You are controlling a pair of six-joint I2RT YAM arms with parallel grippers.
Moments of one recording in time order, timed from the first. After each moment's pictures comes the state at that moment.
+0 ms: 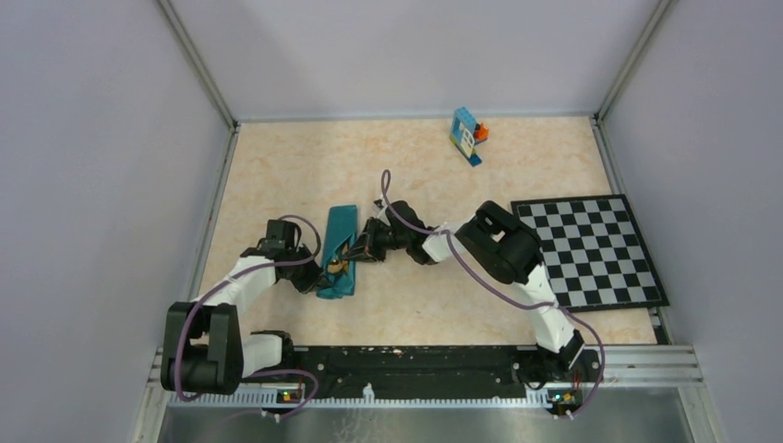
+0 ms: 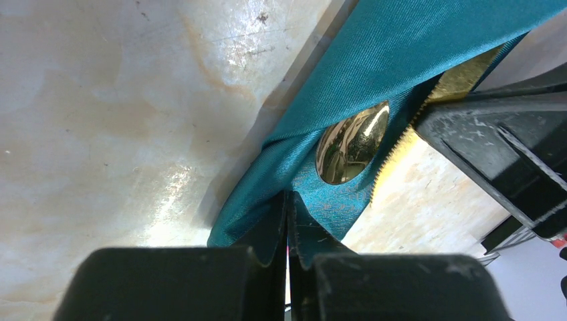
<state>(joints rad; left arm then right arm) -0.07 1.22 0.51 -0.48 0.30 -0.74 0.85 2.26 1.21 0.63 -0.54 1.26</state>
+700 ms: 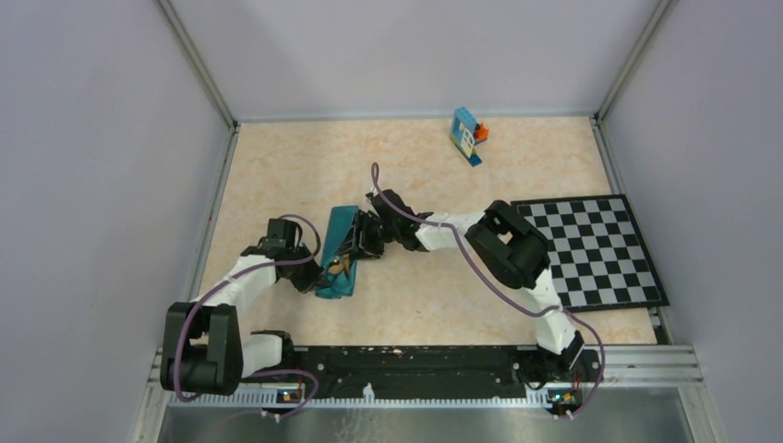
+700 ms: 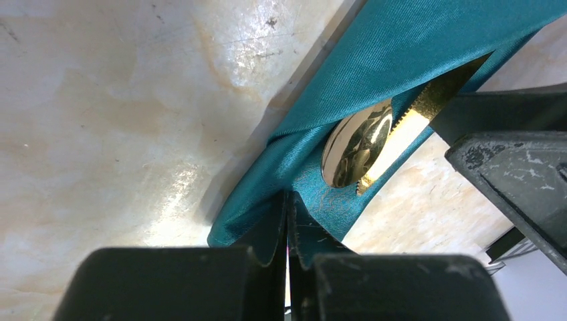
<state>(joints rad) -0.07 1.22 0.52 -0.50 0.26 -0.75 0.87 2.20 1.36 0.23 -0.44 1.08</state>
